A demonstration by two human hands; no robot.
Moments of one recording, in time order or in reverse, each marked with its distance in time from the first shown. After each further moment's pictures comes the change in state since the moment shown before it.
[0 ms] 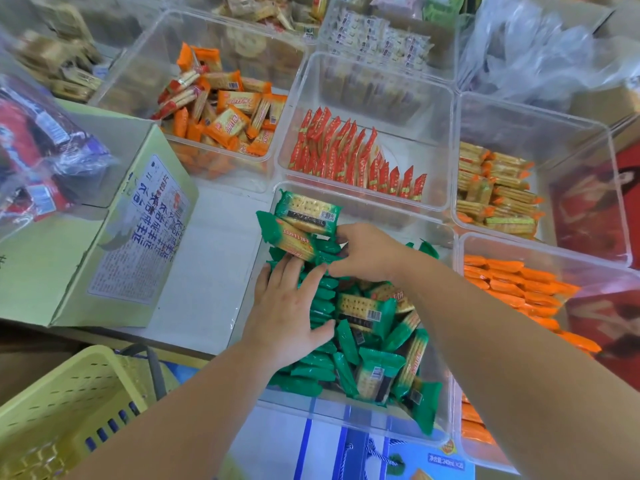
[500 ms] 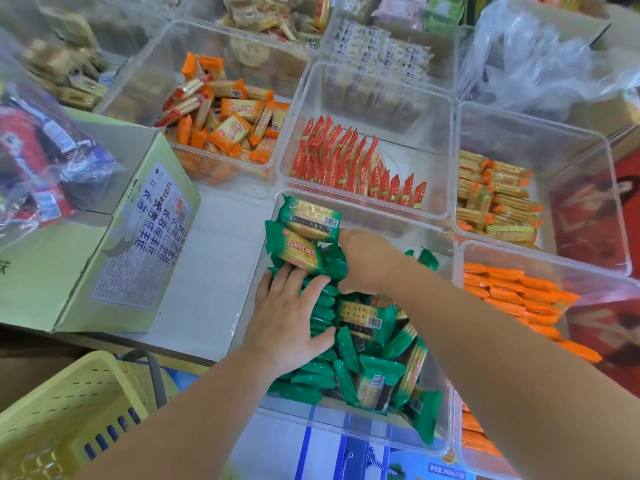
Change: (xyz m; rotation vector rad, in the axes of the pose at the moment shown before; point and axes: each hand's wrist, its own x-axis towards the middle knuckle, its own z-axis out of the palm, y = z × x) left_hand -0.001 0.000 -0.002 -0.042 0.003 0.016; right_hand 0.006 0.005 0.006 -0.488 0.045 0.013
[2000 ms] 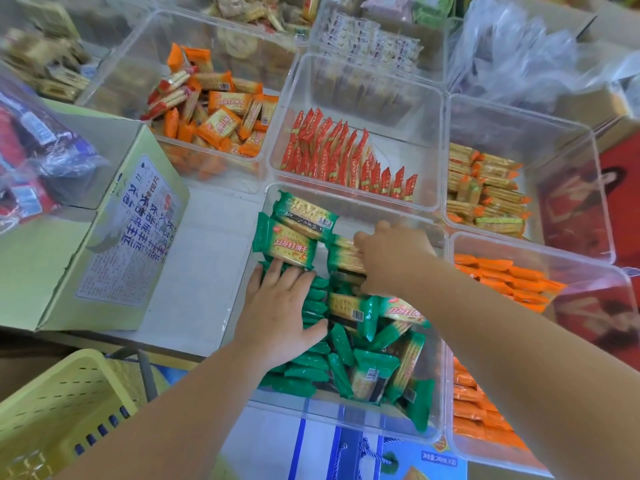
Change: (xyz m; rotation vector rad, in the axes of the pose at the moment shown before) left_hand 0.003 -0.003 0.003 0.051 -0.061 -0.007; right_hand -0.043 0.003 -0.027 -0.407 -0.098 0.196
